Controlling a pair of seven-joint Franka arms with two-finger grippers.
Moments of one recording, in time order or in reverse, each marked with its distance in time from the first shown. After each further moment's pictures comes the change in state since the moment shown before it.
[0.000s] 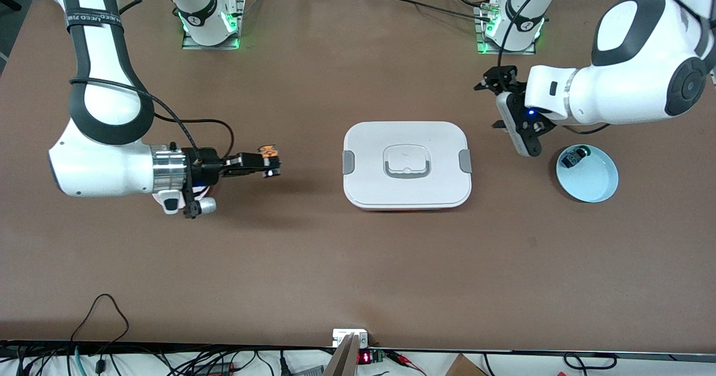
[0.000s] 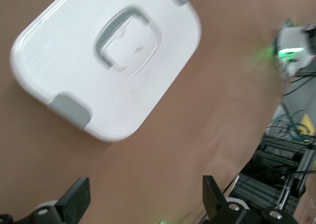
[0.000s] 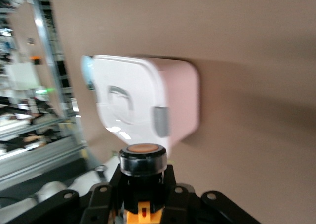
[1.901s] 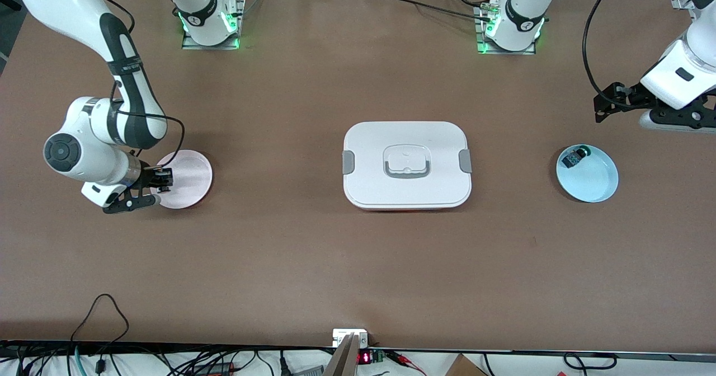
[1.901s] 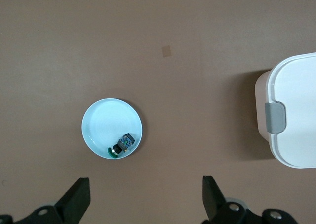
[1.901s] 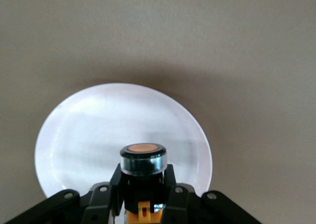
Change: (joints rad) left arm -0.170 -0.215 0.360 -0.098 0.401 0.208 -0.527; right arm -0.133 -0.038 -0.058 -0.524 -0.816 0.649 -0.132
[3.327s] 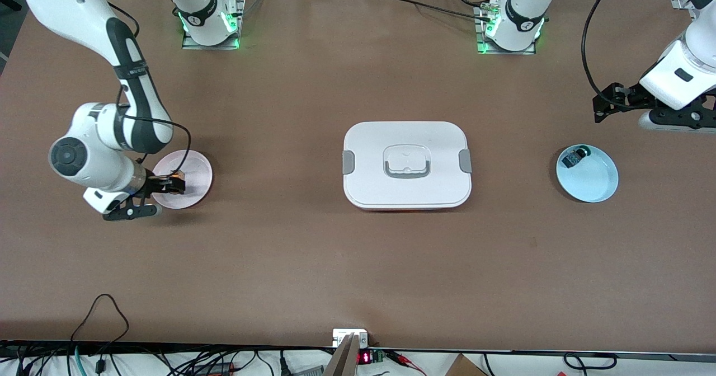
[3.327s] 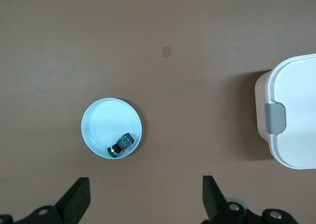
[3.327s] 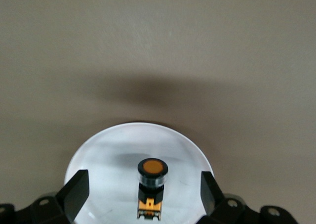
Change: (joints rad) left arm -0.001 0.001 0.000 0.000 0.000 0.000 -0.004; right arm 0.012 0.010 0.016 0.162 0.000 -0.105 0.086
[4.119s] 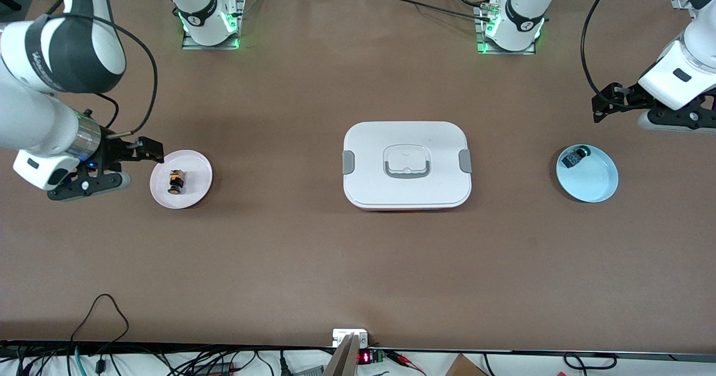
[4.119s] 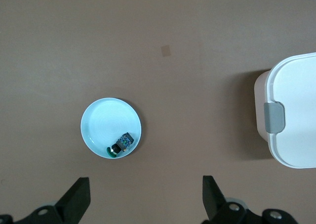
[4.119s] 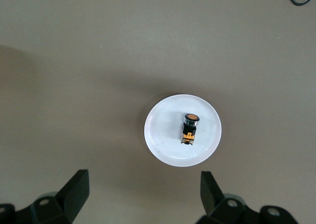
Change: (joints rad) left arm -0.003 0.000 -0.001 0.000 0.000 -0.002 0.000; right arm 0.090 -0.197 0.000 0.288 0.000 -0.504 0.028
